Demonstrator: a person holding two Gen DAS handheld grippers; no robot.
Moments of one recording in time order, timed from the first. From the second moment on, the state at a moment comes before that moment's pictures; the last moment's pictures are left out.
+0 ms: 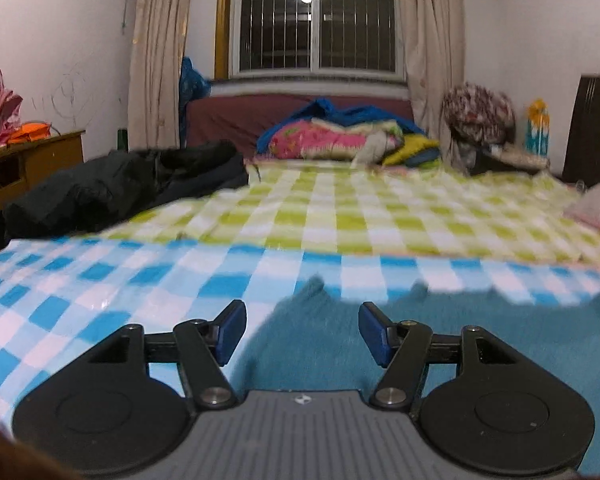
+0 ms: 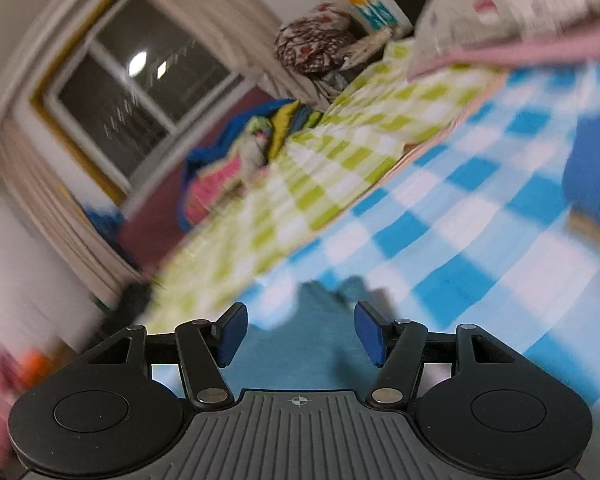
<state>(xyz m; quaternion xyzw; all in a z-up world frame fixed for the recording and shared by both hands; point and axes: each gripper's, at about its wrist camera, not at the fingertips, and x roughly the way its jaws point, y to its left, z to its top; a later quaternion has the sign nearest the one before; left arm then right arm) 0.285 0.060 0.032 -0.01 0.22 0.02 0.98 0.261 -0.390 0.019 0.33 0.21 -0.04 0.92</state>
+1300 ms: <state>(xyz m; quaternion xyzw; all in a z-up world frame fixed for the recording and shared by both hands) 0.121 -0.137 -0.016 0.27 0.16 -0.23 0.92 0.202 -0.438 -0.005 0.37 0.32 0.01 0.87</state>
